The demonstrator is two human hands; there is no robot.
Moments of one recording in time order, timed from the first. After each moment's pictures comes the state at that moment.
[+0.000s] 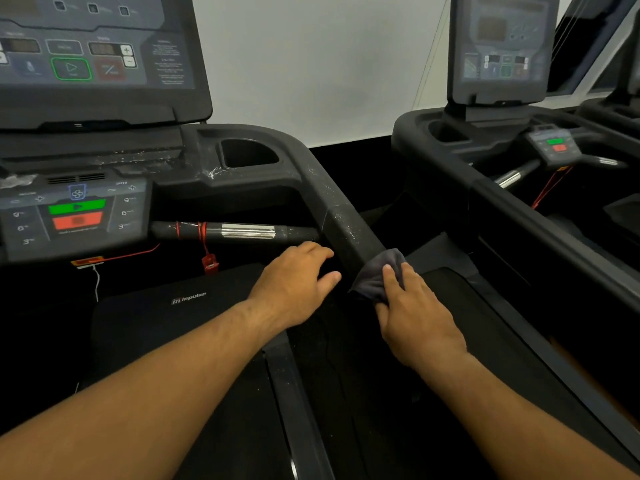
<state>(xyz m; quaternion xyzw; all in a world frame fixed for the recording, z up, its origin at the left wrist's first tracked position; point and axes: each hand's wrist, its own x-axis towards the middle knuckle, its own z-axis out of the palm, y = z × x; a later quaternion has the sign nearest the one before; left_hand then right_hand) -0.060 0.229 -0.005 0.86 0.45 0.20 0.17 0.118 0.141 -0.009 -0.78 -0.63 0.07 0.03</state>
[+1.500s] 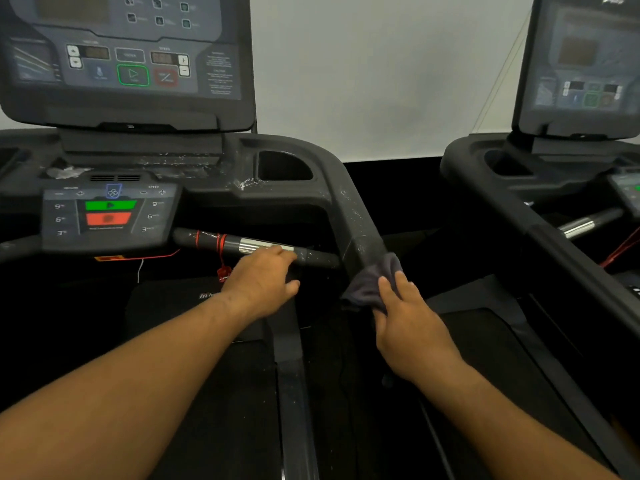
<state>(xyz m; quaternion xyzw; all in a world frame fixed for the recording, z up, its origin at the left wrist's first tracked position) -0.085 0.299 -0.019 0.79 0.59 0.11 0.07 0.134 0.215 -0.001 -0.71 -0.69 0.15 0.06</state>
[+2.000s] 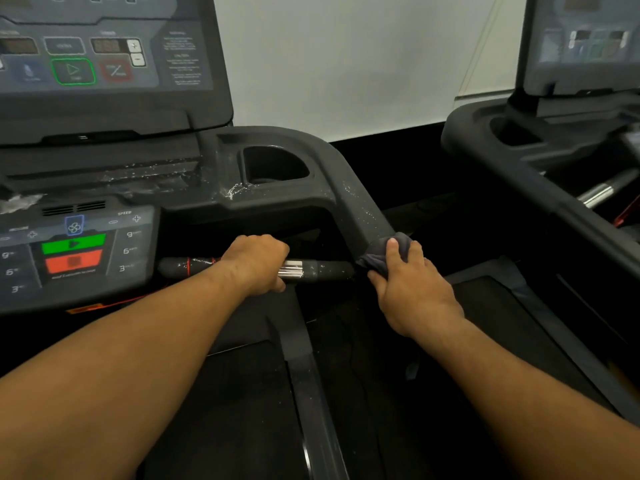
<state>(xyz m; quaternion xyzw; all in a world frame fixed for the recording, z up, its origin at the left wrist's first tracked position) -0.108 0.408 -0.017 0.83 0.54 -0.14 -0.01 0.105 0.307 -0.015 -0.79 -0.61 0.07 0.03</state>
